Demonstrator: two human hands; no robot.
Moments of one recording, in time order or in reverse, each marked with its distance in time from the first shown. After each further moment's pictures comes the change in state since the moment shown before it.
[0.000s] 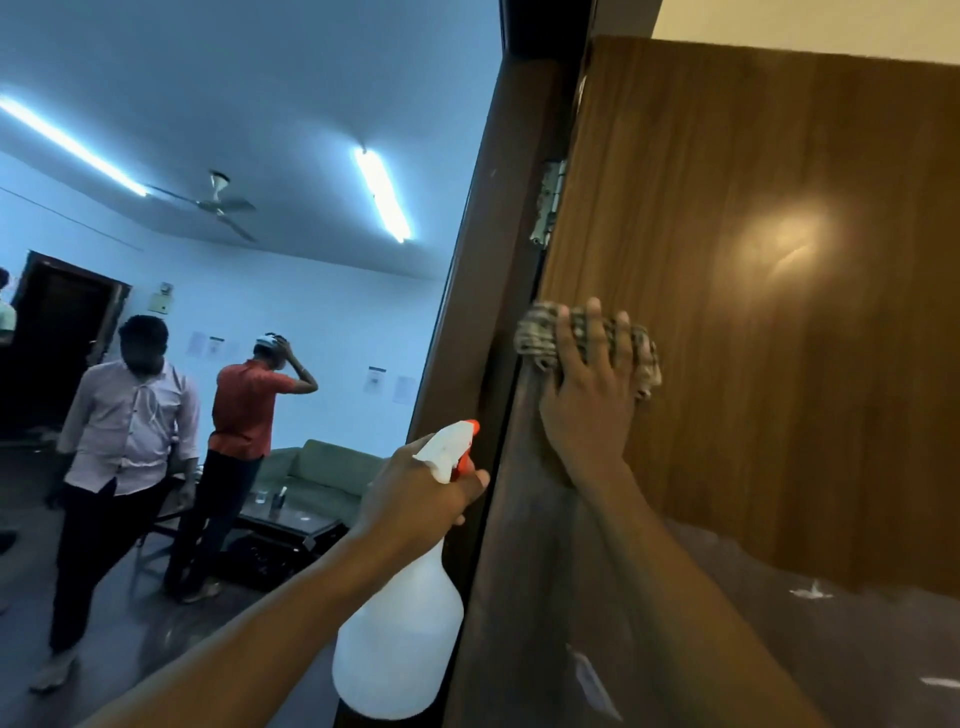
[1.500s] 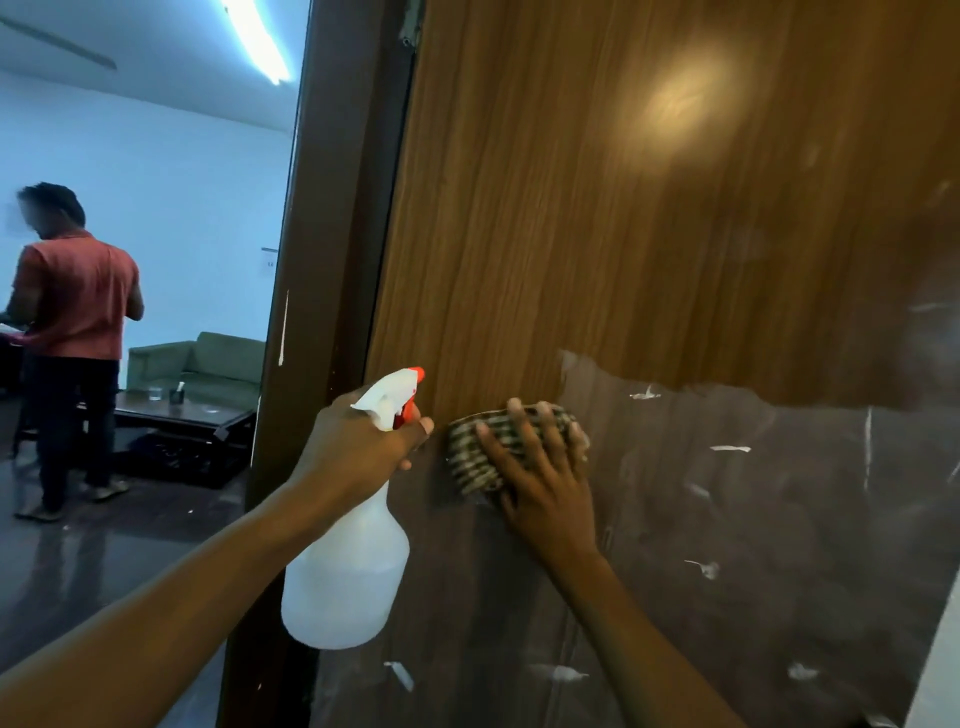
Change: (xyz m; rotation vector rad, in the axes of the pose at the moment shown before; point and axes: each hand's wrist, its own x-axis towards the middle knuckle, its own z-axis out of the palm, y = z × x) left_hand -0.064 -0.031 0.082 -0.098 -0.152 -0.158; right_hand -0.264 0.109 -0.050 -0.110 -0.216 -0.272
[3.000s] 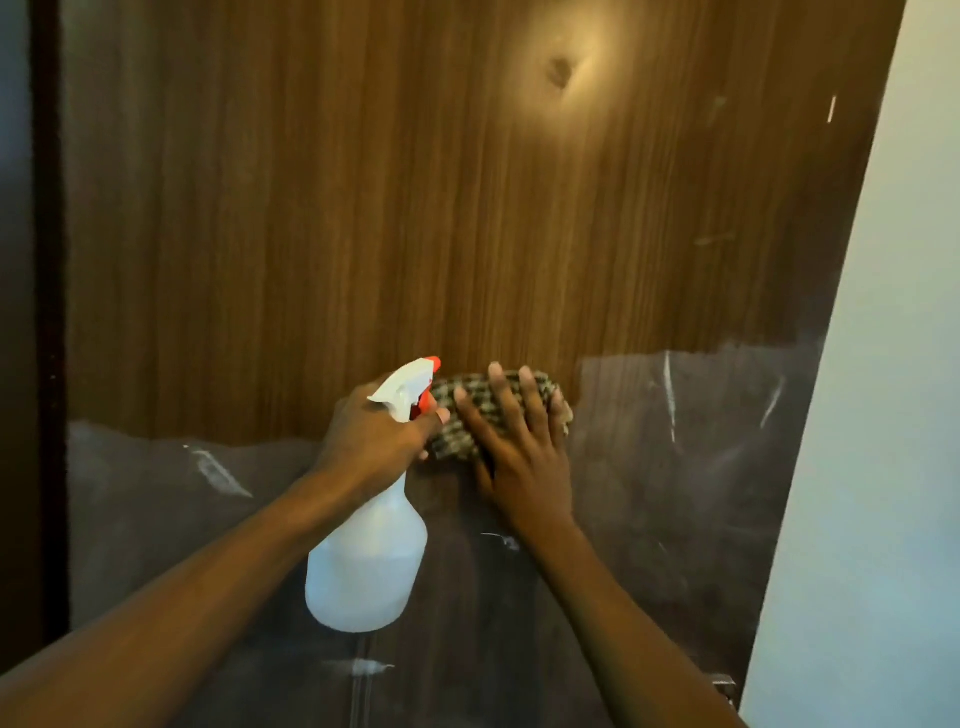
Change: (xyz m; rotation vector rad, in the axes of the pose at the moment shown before) left_hand -0.031 0.102 0.252 0.030 -0.062 0.076; right_hand -0.082 0.209 -0.038 0.022 0.042 0.114
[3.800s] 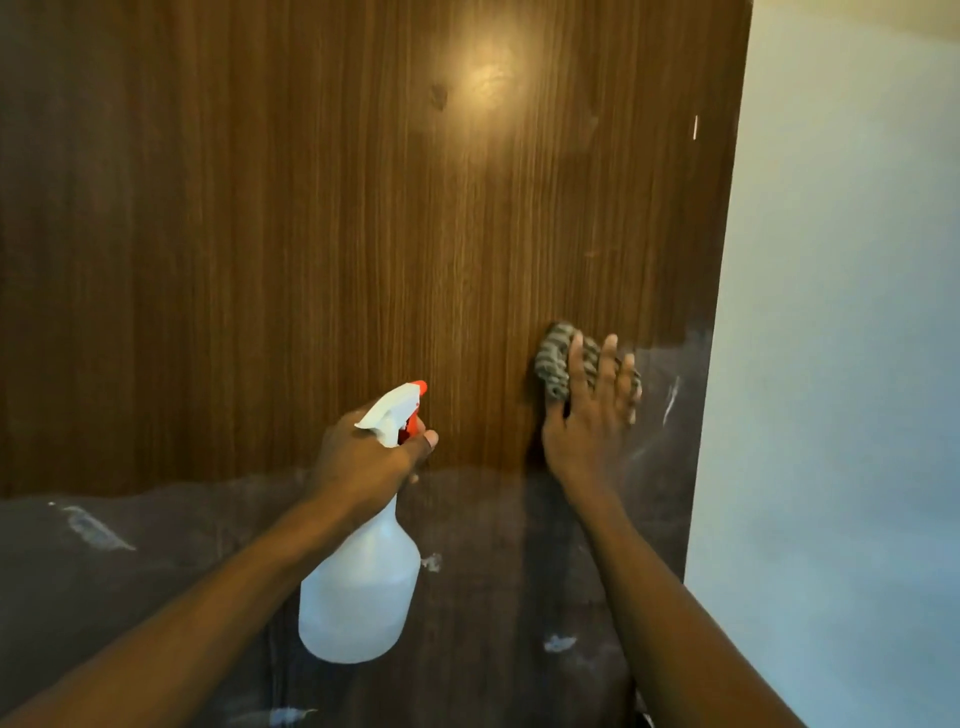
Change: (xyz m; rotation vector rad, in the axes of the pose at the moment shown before) left_hand 0.003 0.029 0.070 -0.018 -0.072 -0.042; right_hand 0.006 0.140 -0.049 0.015 0.010 0.608
